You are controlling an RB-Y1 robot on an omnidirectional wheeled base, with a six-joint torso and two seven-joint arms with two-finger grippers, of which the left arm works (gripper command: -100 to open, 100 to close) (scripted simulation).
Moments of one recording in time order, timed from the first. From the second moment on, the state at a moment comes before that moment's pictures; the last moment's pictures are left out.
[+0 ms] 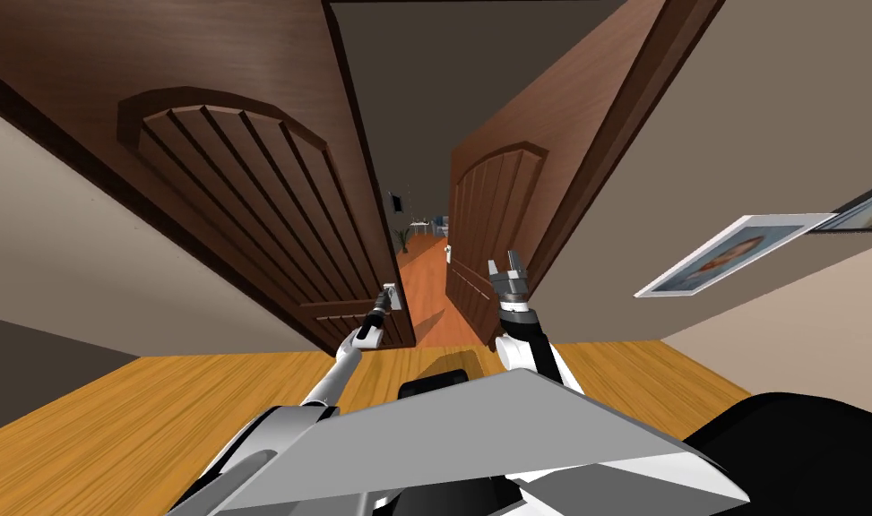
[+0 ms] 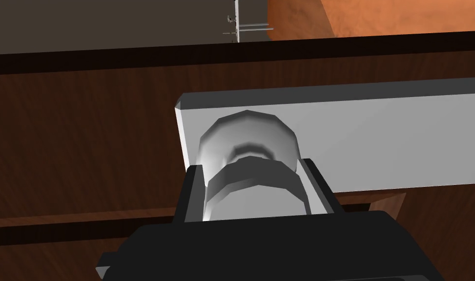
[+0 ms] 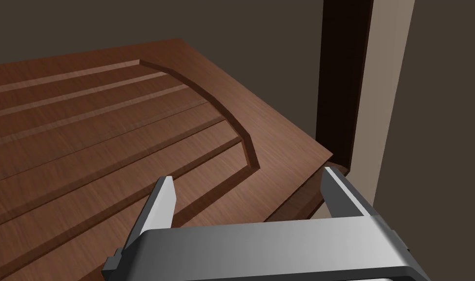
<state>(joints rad) -0.36 0.25 -0.10 -0.78 0.08 -0.46 0.23</state>
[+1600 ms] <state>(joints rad) -0.44 0.13 0.10 -0.69 0.10 -0.47 0.01</state>
